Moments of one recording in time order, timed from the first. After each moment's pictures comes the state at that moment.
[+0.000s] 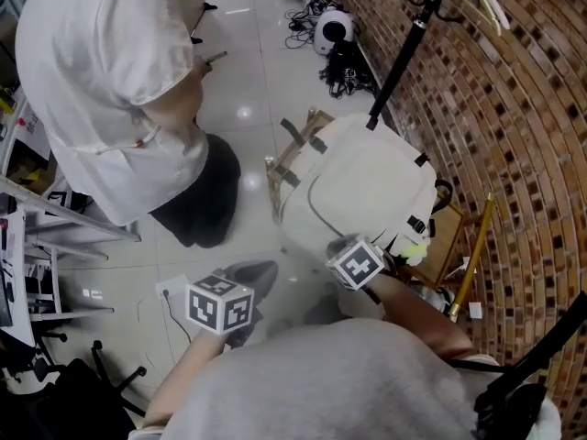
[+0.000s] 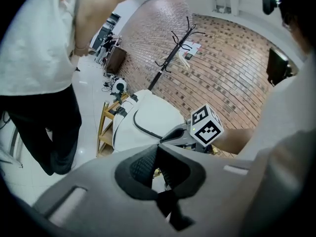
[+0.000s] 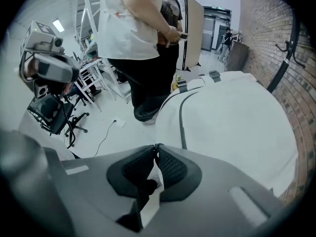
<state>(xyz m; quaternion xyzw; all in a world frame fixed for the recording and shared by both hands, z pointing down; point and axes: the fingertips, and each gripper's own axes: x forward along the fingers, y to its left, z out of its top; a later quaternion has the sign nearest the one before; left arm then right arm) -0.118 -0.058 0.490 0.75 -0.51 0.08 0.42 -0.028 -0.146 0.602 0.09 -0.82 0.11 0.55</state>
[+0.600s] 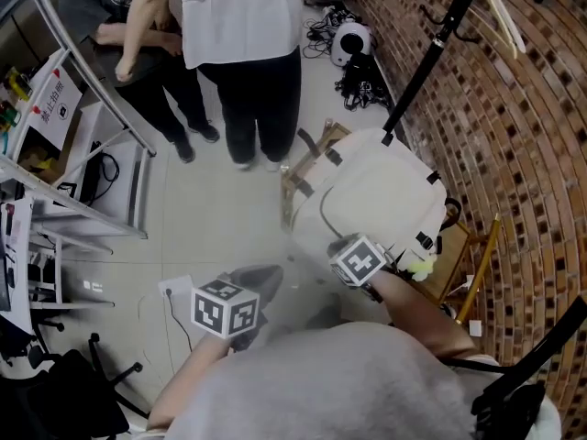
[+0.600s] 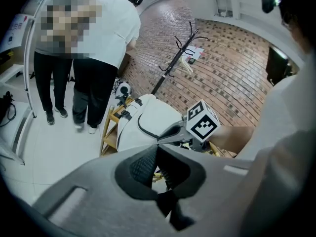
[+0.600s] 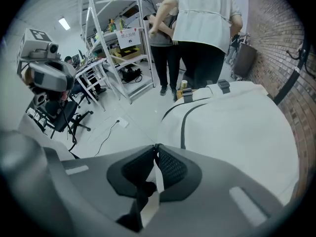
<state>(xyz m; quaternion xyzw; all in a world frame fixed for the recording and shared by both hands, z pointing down) -0.131 -0.058 0.484 0.73 -0.53 0.07 0.42 -0.060 -0.160 0.592 0.06 -0.82 0.09 0.56</state>
